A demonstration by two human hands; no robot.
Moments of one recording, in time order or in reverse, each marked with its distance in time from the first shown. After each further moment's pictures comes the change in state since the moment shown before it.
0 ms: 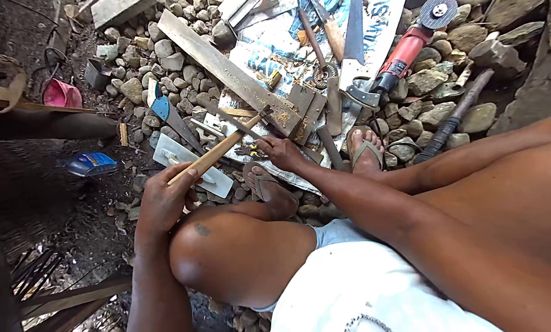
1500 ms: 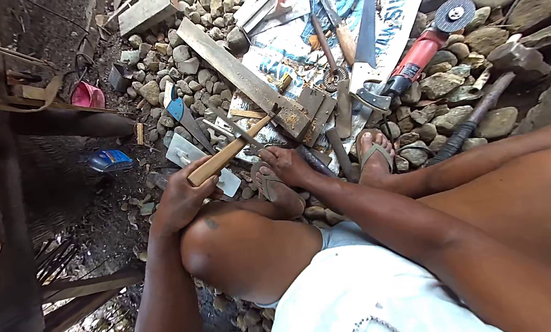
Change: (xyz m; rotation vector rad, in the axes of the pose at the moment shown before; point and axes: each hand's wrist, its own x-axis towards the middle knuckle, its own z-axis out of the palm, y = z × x) left_hand -0.012 0.012 0.006 -0.014 -0.144 0.092; right_hand -0.056 -0.050 0.003 0.074 -0.023 -0.092
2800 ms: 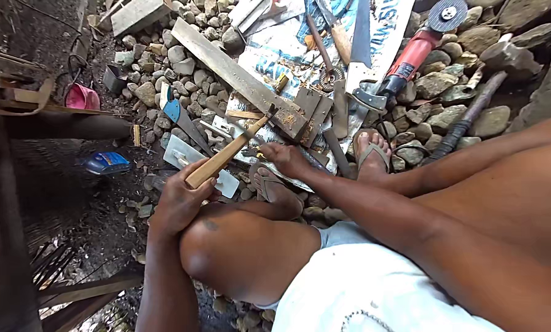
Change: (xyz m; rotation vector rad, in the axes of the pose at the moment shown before) left_hand 0.001 0.000 -0.001 -0.013 0.008 -0.008; right_hand 0.024 0.025 -0.010 -0.058 -0.001 0.035
